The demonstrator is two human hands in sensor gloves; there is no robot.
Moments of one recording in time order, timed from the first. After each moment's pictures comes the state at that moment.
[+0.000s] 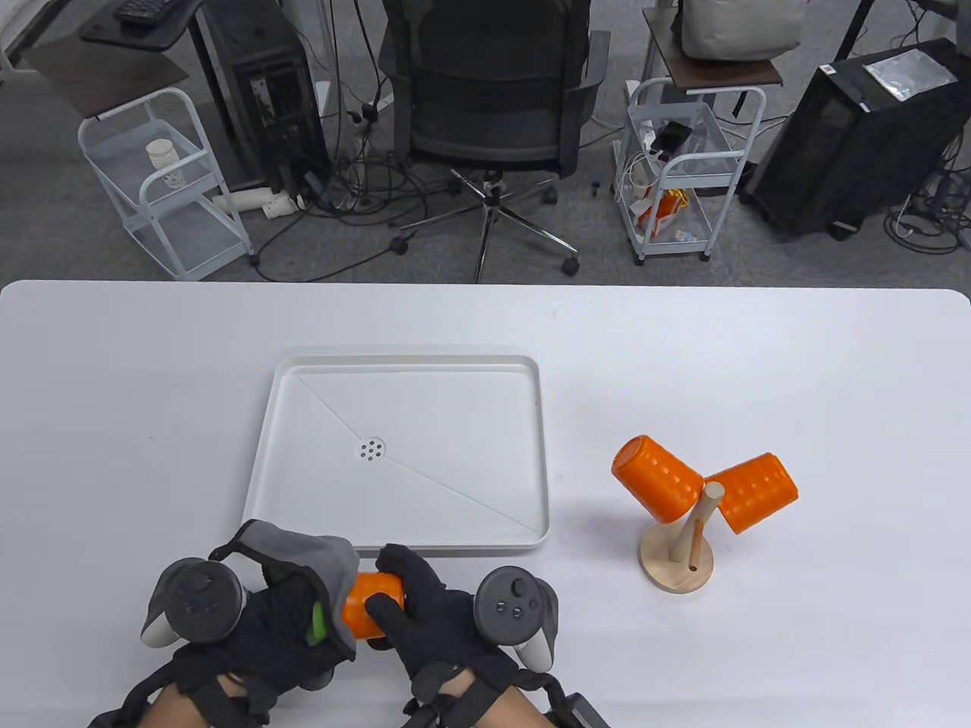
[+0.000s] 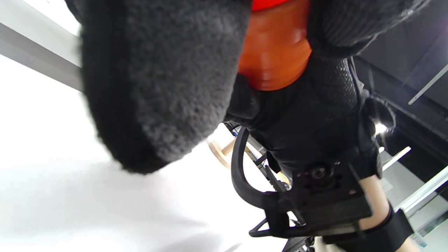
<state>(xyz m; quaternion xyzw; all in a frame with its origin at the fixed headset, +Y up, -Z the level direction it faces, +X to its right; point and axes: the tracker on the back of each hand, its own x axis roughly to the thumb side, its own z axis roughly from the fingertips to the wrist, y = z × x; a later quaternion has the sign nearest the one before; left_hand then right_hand) -0.256 -0.703 -0.224 -0.12 -0.39 0.39 0.82 -0.017 -0.713 -0.229 0.25 0.07 0.75 0.61</state>
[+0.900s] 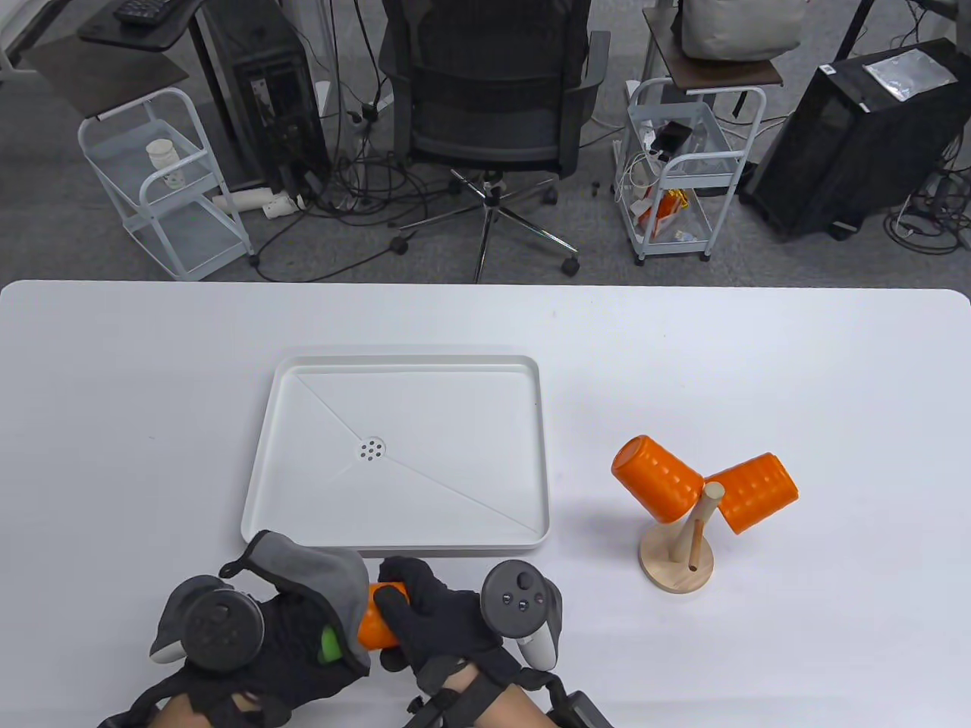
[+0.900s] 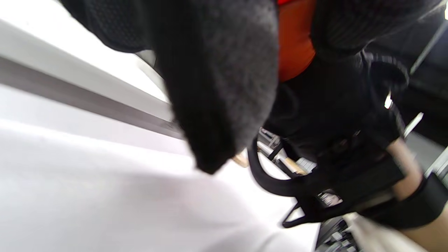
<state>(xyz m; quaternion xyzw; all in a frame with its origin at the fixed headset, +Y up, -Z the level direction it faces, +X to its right) -0.246 -0.705 -0.216 -0.09 -0.40 0.36 0.84 -0.014 -0.712 -0.229 0.26 0.04 0.76 0.59</state>
